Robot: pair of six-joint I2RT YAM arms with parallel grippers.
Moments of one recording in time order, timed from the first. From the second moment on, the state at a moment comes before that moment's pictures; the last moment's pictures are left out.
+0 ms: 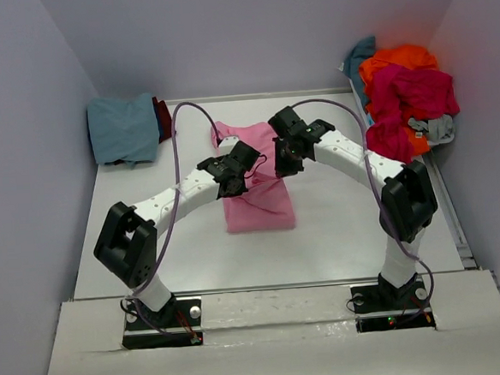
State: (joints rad) left arm -0.75 1.62 1.23 -0.67 -0.45 -0.68; right arm 0.63 1.84 1.59 -0.82 0.09 0.66
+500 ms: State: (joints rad) left arm -0.67 1.75 1.28 -0.64 -0.42 -0.63; right arm 0.60 2.05 1.75 -0.82 0.07 0.62
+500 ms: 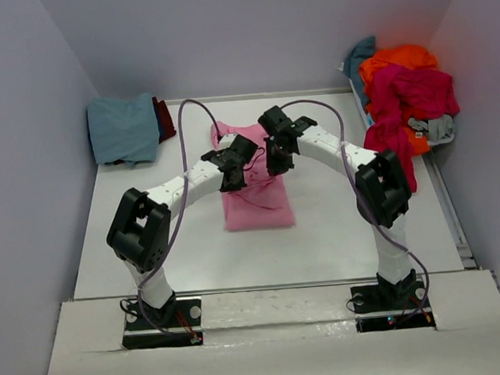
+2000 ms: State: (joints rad) left arm -0.55 1.98 1.57 -0.69 -0.42 -0.56; right arm 0.50 2.30 2.14 -0.92 0.11 0.56
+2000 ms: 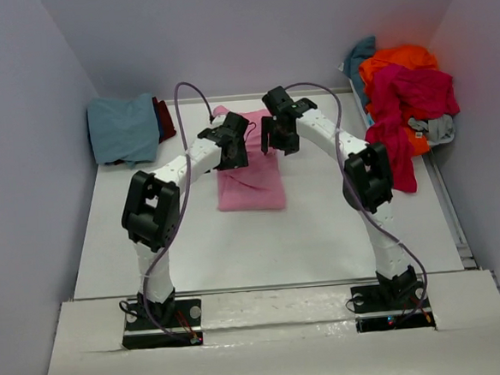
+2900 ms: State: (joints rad) left arm -0.64 1.72 1.21 -0.77 -0.32 -0.68; right arm 0.55 2.03 1.82 -0.93 -0.09 0.57
